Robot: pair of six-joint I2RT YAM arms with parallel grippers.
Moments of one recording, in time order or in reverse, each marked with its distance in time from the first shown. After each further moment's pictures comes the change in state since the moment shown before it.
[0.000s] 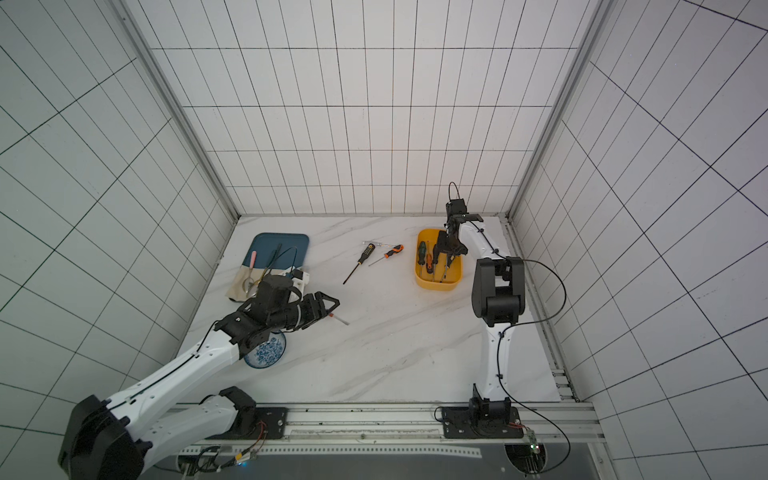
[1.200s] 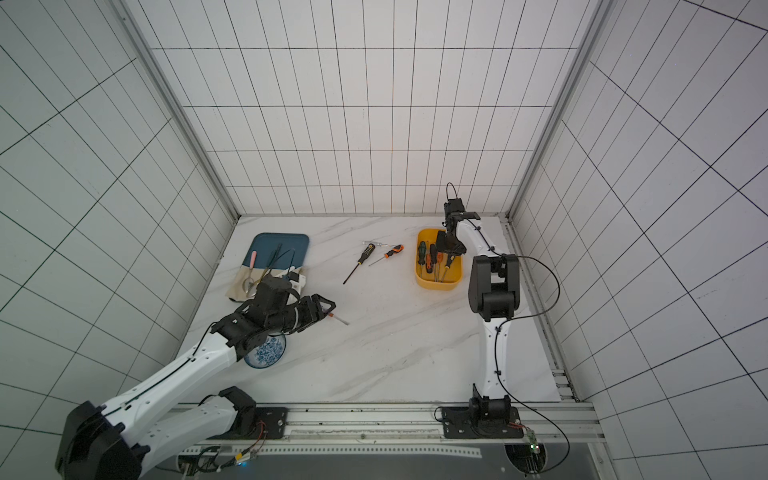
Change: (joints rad) left arm 0.000 -0.025 0.000 -0.070 -0.056 0.001; right arm 0.010 0.026 0.059 -0.041 0.018 0.006
